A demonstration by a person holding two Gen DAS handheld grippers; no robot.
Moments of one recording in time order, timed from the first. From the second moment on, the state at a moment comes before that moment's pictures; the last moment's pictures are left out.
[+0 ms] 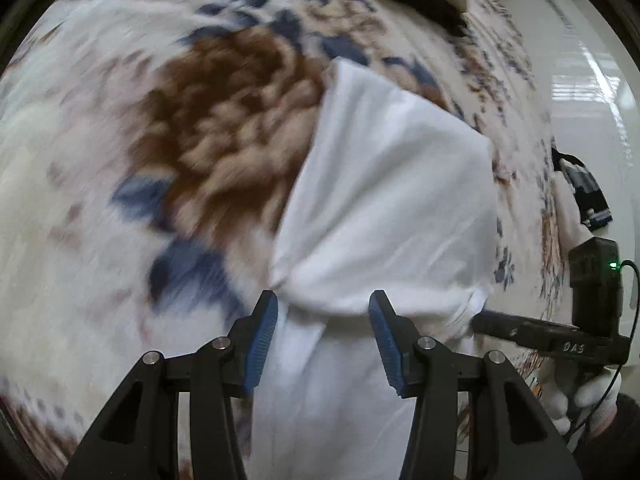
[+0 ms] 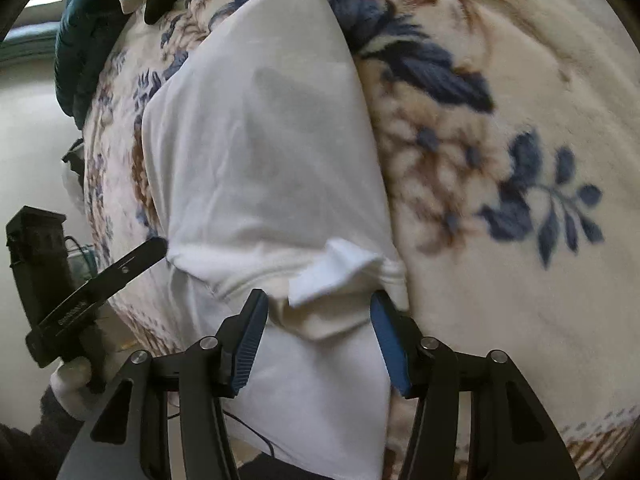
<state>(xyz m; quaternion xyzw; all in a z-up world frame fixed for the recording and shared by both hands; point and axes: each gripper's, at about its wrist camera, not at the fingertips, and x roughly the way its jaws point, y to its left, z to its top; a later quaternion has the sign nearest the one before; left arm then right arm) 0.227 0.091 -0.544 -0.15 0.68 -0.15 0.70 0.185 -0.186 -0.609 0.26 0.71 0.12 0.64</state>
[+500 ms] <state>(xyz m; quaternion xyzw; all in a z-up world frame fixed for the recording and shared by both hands) 0.075 0.144 -0.555 -0.22 0.74 -0.10 0.63 0.046 -0.230 -0.593 0.30 0.75 0.10 0.58</state>
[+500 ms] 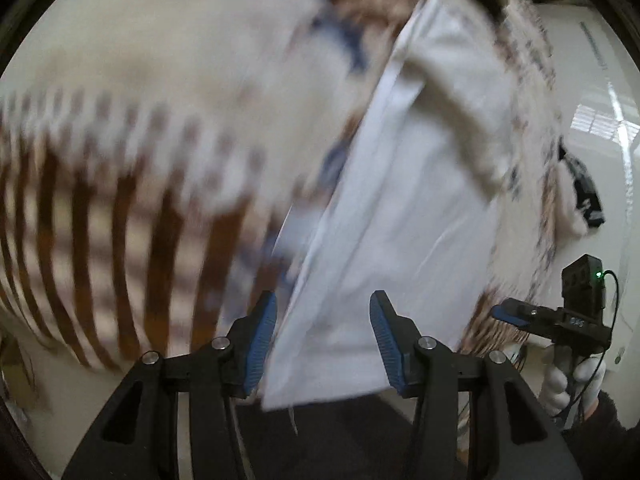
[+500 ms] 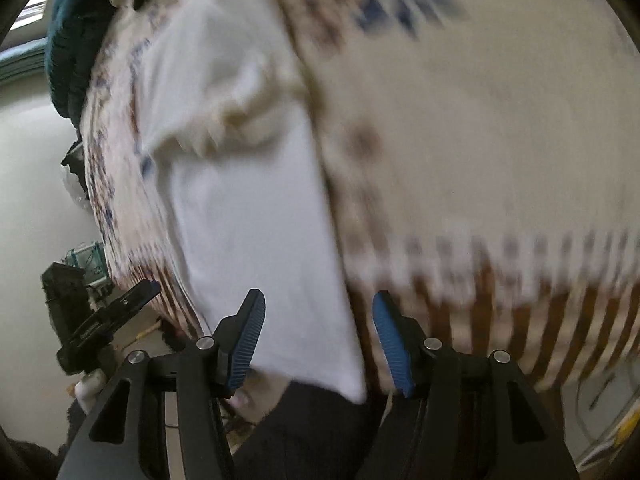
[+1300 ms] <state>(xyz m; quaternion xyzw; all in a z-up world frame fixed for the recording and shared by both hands) 0.032 0.121 -0.534 -0.33 0.70 -0.15 0.62 -0.028 -0.199 -0.633 0.40 0.74 0.14 0.51</state>
